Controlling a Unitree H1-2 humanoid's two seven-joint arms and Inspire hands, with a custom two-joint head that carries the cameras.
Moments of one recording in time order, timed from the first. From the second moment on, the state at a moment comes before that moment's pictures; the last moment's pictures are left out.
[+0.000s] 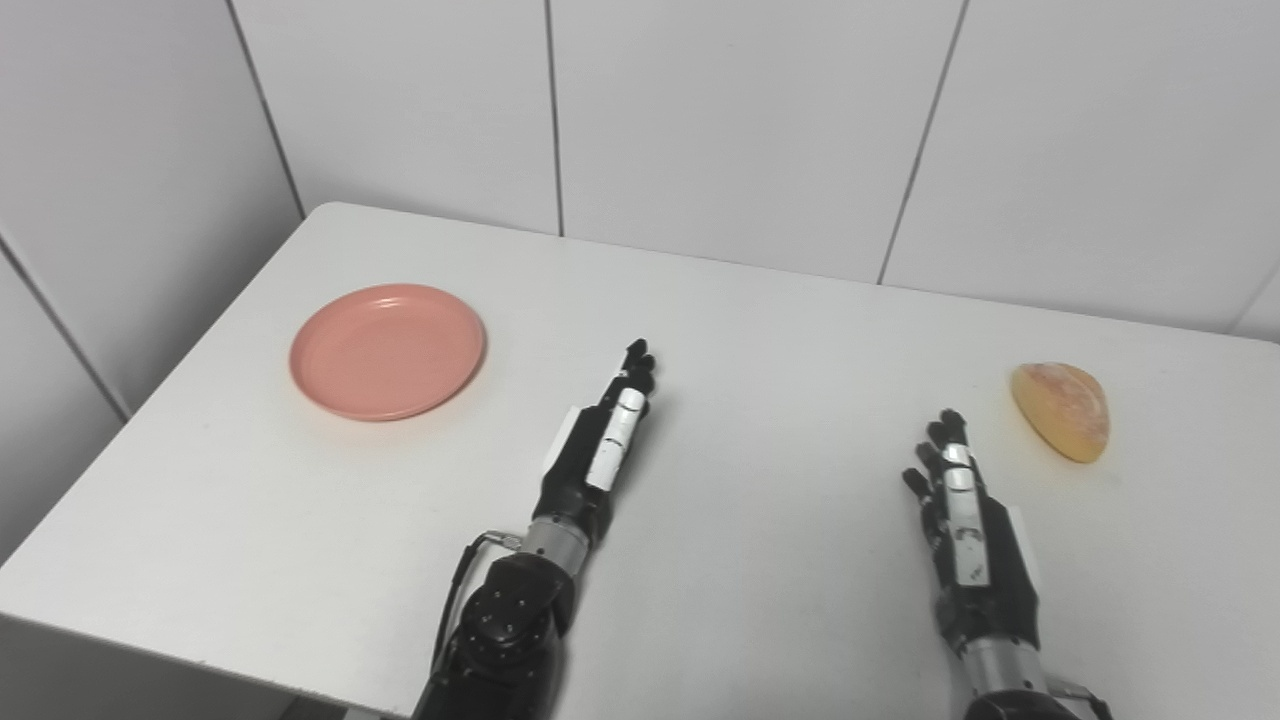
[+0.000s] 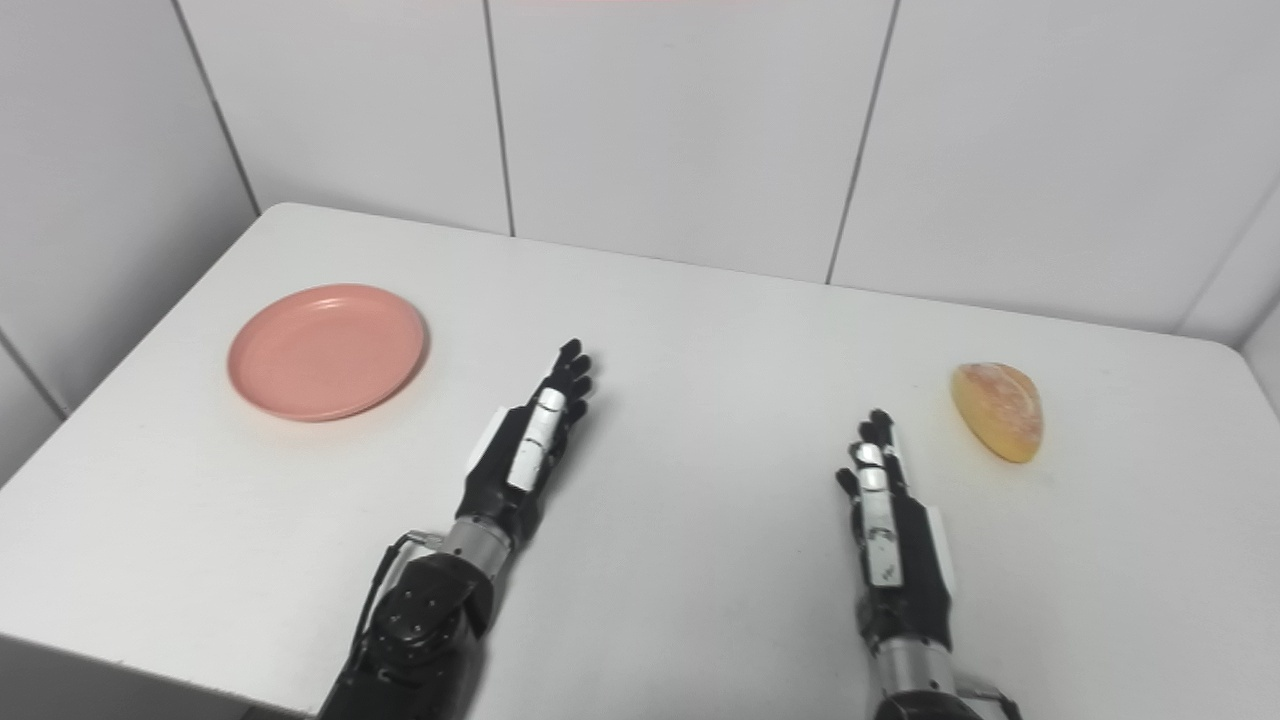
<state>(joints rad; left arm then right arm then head) -0.18 -0.05 -0.07 0.12 -0.04 0.02 -0.04 -0.10 0.02 0.02 0.00 0.10 0.06 0.05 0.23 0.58</state>
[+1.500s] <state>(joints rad) -0.43 0.13 0.37 0.22 -0.13 -0.06 0.27 -0.11 0.00 0.01 0.02 0.14 0.05 0.10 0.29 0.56</state>
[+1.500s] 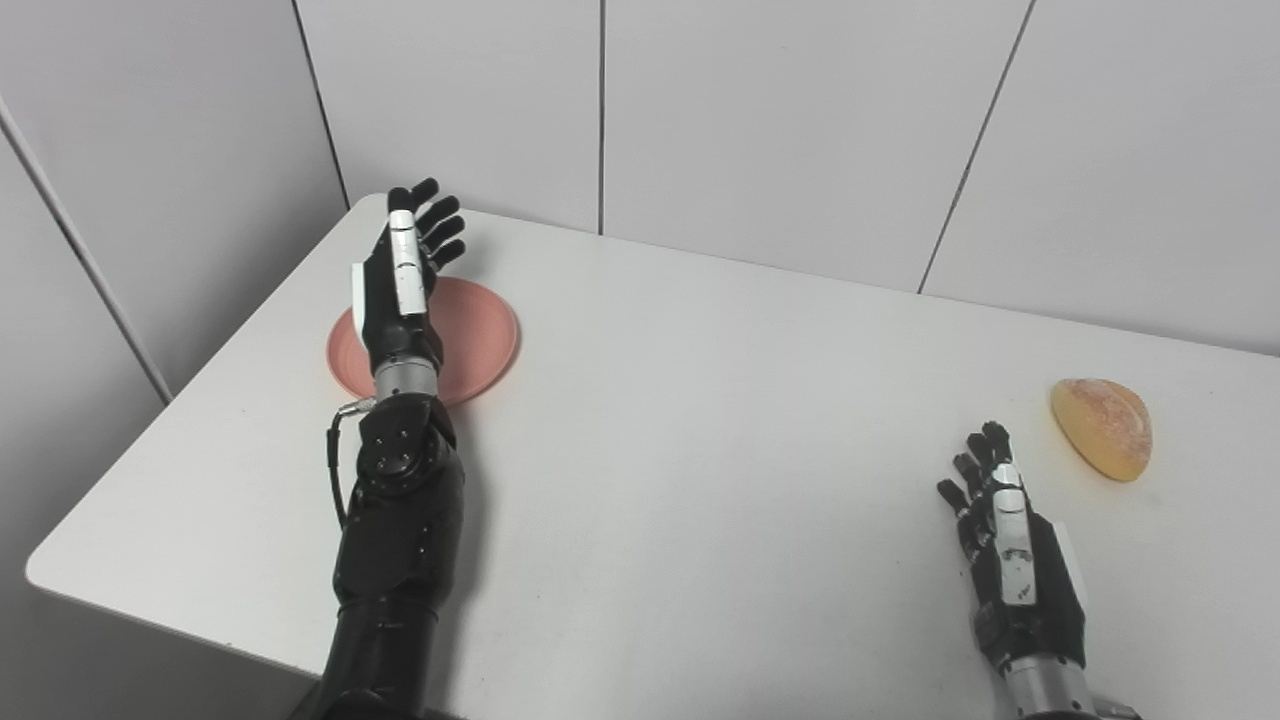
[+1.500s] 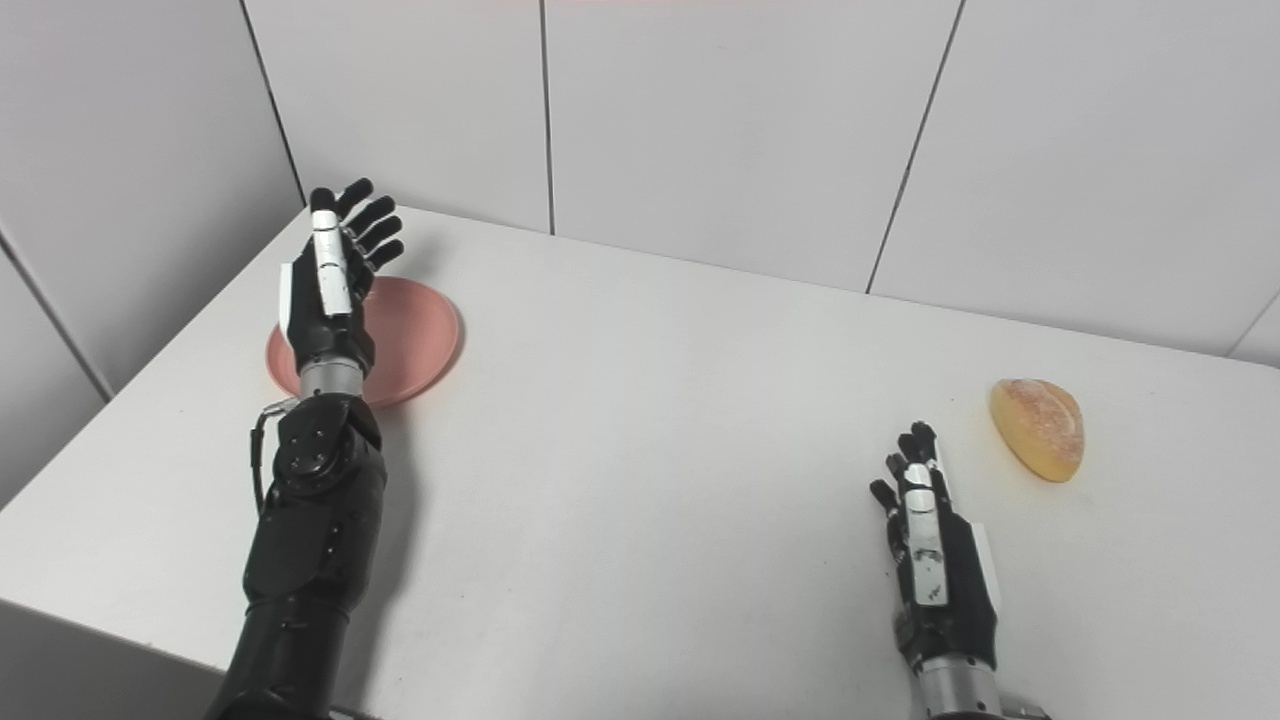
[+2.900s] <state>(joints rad) -0.39 0.27 0.44 0.44 -0.16 -0.06 0.33 -0.12 -0.02 -0.01 0.03 0.16 0.05 0.12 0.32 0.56</state>
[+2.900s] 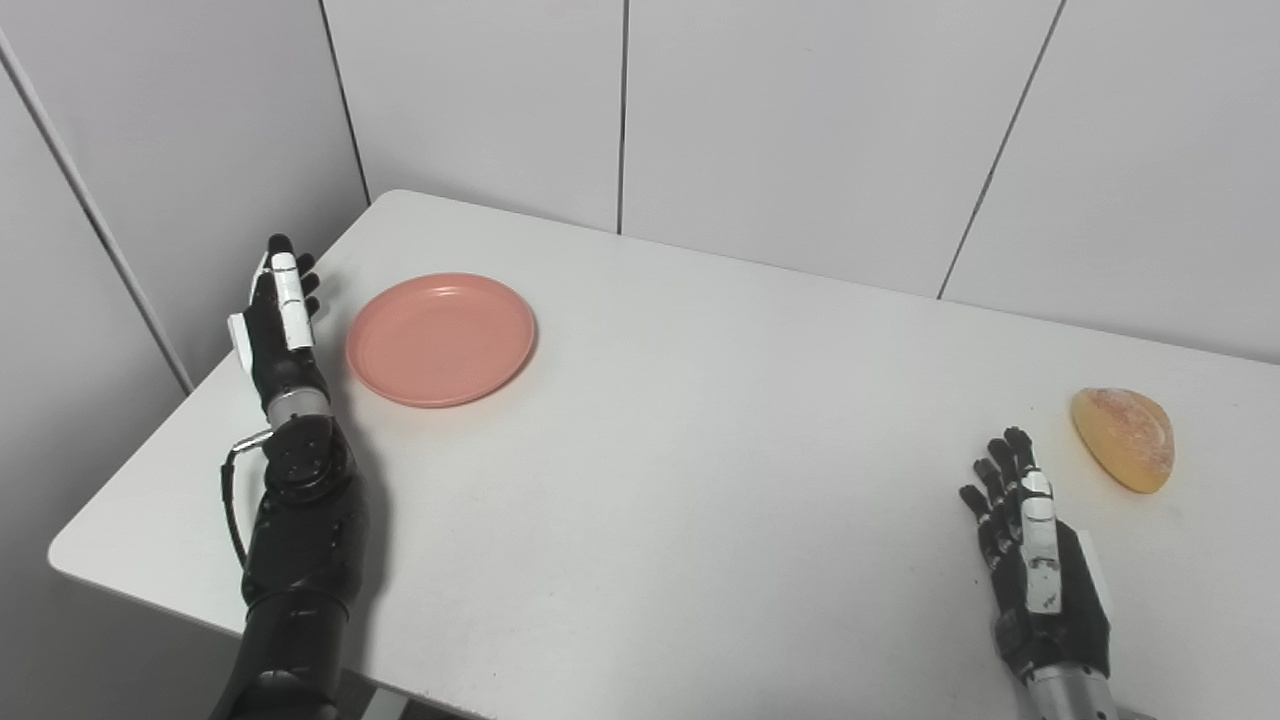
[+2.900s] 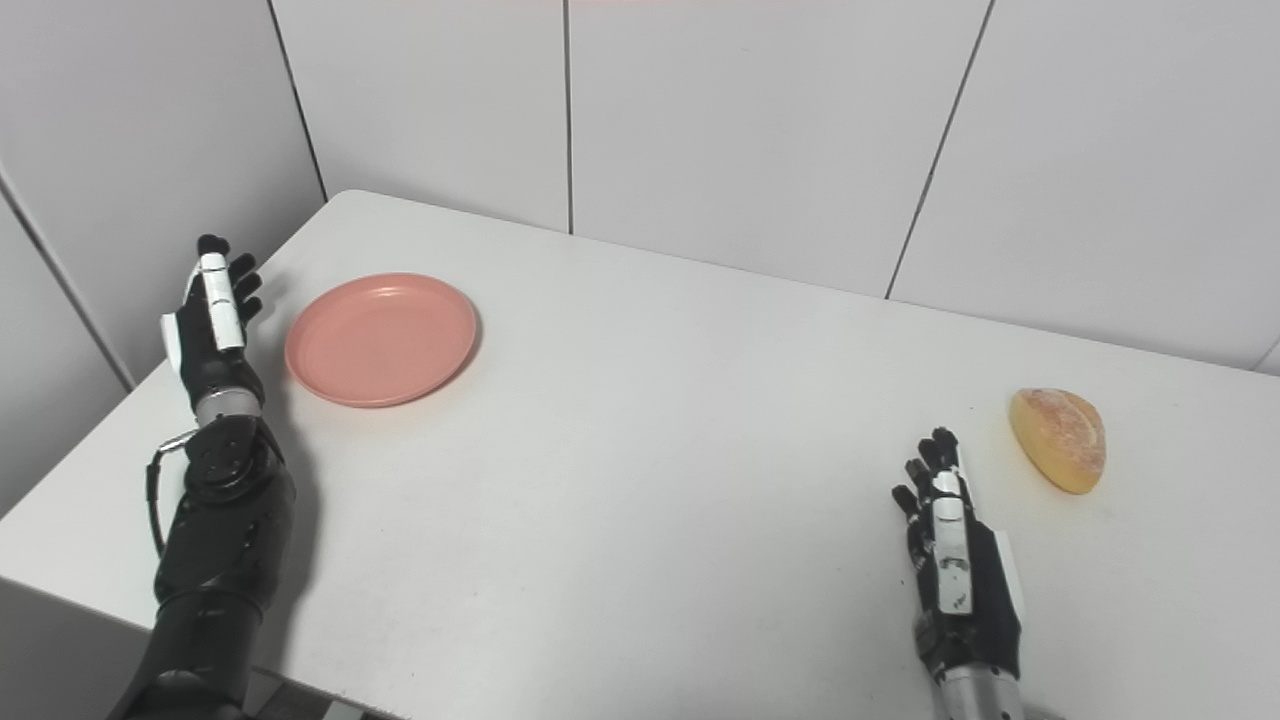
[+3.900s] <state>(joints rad) -0.41 0.26 0.36 0.46 -0.27 0.03 0.18 -0.12 -0.02 -0.02 0.03 0.15 0.05 0.11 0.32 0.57</state>
